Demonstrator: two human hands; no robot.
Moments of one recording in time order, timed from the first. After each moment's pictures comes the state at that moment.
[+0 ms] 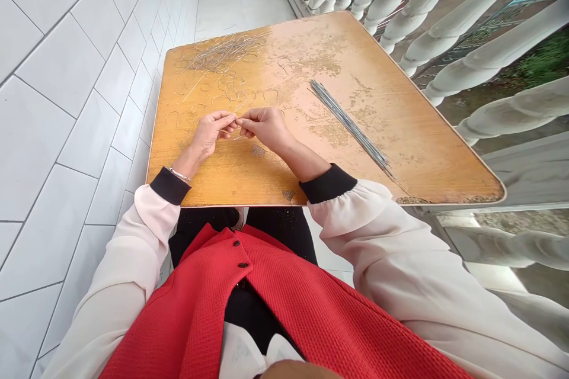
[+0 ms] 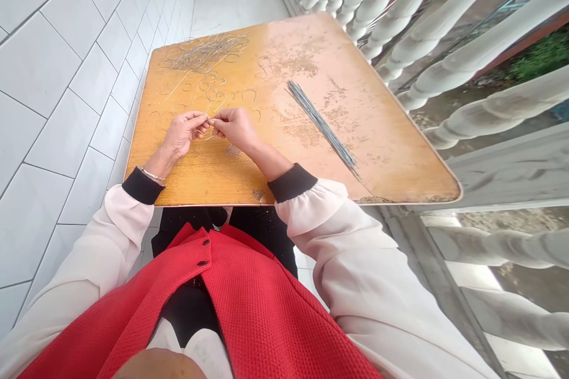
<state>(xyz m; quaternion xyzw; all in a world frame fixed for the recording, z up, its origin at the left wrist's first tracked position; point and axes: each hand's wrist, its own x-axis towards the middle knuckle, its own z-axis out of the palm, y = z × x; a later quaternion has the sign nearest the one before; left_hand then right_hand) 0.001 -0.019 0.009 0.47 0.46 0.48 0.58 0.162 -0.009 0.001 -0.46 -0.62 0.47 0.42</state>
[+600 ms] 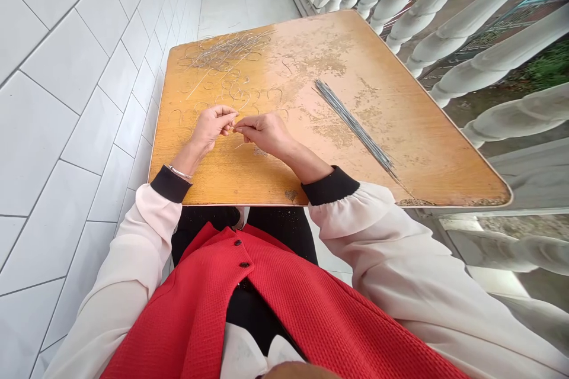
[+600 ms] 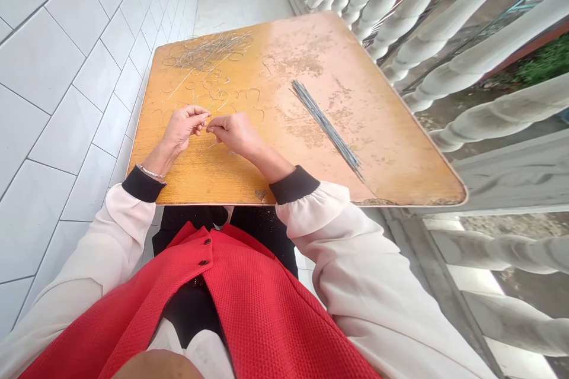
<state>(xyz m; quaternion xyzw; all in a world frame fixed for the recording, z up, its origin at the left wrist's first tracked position) -0.001 -0.019 0.021 0.51 0.49 0.48 0.52 0.165 -0.019 0.005 -0.45 -0.76 0.32 0.35</state>
